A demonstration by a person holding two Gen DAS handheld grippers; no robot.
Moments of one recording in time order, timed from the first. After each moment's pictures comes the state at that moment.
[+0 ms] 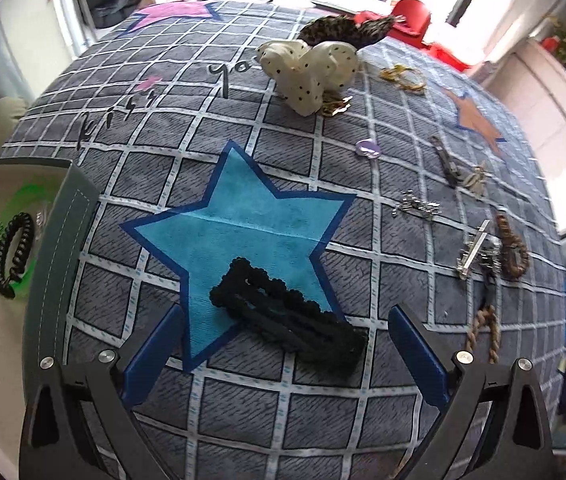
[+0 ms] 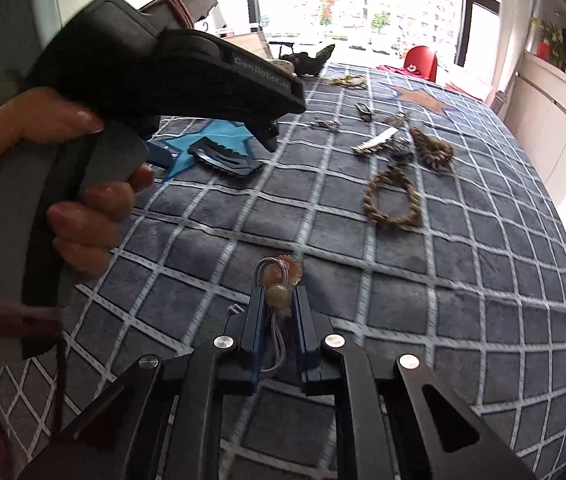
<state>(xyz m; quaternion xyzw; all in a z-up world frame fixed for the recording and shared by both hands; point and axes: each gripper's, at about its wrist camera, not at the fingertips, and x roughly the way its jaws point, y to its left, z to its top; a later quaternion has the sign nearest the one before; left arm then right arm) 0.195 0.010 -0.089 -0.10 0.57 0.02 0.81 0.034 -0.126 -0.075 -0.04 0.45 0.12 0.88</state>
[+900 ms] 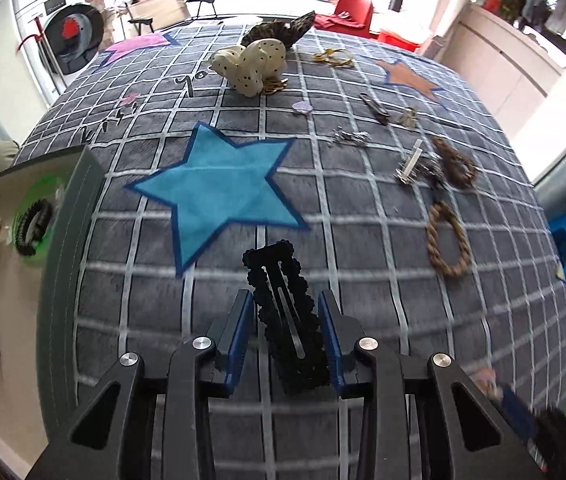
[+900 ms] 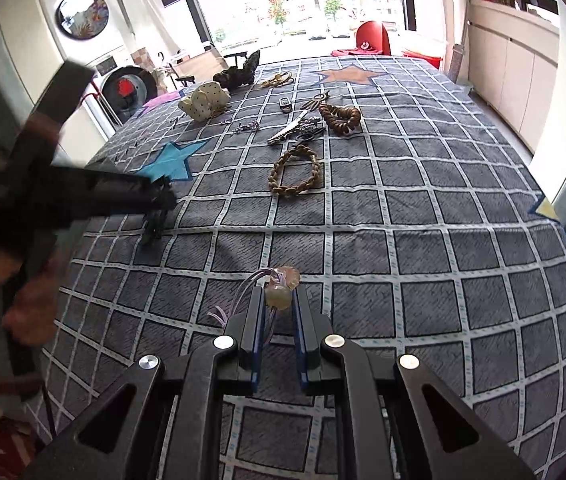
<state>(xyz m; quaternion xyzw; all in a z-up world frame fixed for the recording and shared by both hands) 0.118 -0.005 -0.067 -0.03 0.54 -0.06 0.84 0.013 -0.193 -0.061 0.07 0.46 0.08 0.88</state>
